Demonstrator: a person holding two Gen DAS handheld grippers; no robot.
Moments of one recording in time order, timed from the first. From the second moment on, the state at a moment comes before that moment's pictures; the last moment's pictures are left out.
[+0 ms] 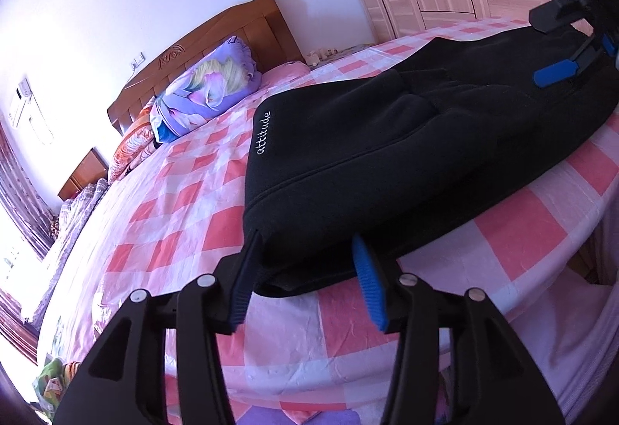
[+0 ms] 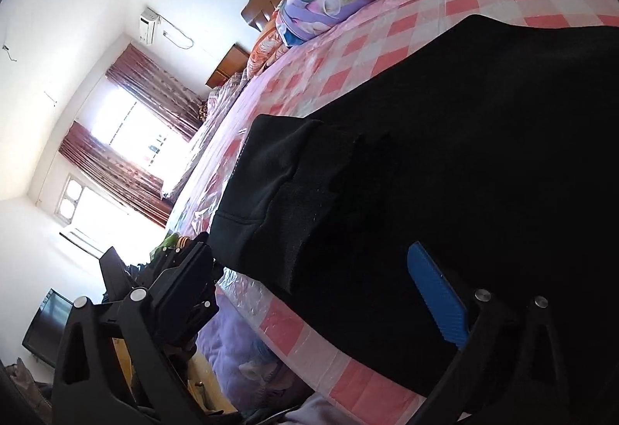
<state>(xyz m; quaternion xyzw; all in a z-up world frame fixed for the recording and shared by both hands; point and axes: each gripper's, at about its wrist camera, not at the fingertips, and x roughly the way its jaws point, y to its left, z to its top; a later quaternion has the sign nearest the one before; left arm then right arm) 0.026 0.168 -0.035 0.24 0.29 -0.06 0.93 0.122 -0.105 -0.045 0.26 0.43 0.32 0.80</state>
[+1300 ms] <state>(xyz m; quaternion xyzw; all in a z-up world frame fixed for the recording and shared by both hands) 0.079 0.178 -0.029 0.06 0.34 -0.04 0.94 0.155 -0.036 0.139 0.16 0.25 0.43 0.85</state>
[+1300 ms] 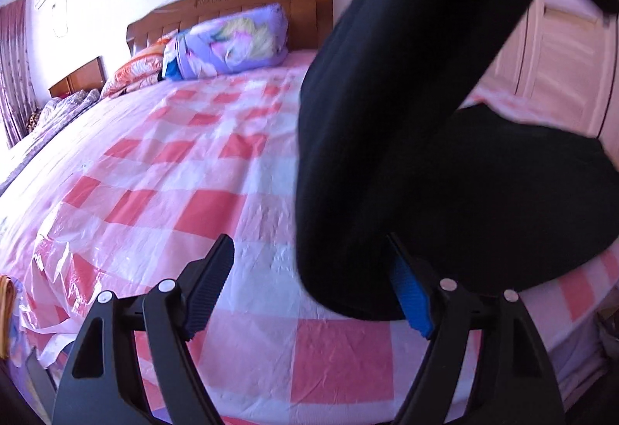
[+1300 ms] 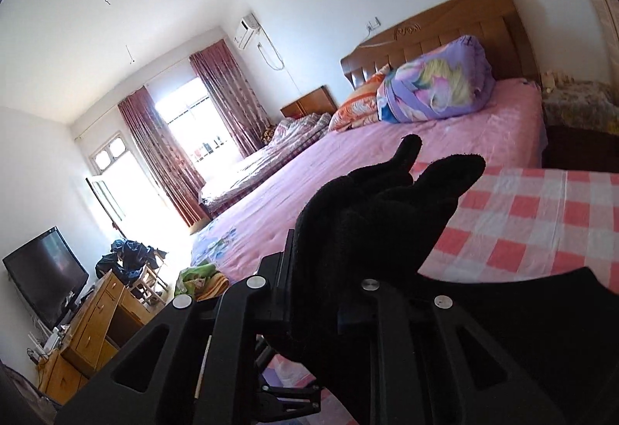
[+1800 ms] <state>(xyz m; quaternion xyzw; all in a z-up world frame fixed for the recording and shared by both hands) 0.076 0.176 -0.012 0.00 0.33 0.00 0.94 0.140 -0.134 0.087 0.19 0.25 0.38 0.87</state>
